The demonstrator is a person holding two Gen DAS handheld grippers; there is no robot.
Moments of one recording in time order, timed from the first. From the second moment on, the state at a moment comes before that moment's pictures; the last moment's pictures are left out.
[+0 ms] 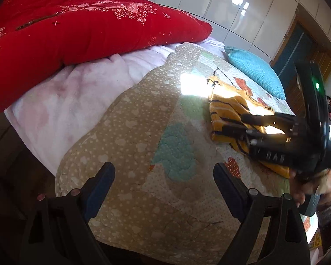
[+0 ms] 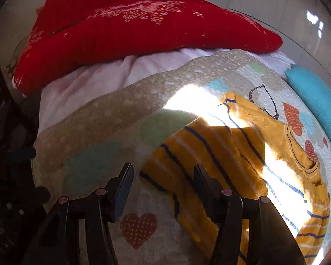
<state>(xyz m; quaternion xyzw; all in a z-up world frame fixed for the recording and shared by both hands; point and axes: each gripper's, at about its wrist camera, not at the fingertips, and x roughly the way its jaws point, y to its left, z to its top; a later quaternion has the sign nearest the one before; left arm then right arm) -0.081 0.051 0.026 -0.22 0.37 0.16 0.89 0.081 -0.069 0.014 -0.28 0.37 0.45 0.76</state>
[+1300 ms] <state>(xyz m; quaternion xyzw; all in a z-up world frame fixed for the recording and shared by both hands) -0.048 -0.048 0.030 -0.14 0.43 0.11 0.88 0.089 -0.384 -0.006 0.09 0.44 0.19 0.87</state>
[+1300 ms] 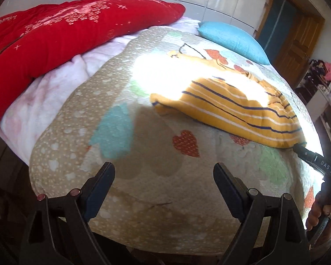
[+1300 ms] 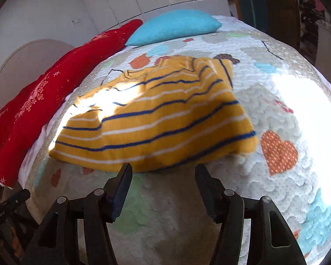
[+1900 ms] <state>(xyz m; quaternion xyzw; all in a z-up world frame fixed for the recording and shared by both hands) -0.049 -0.081 0.044 -0.09 0.43 0.11 0.89 0.040 -0.411 -0.014 0.12 0.42 0.19 0.88</state>
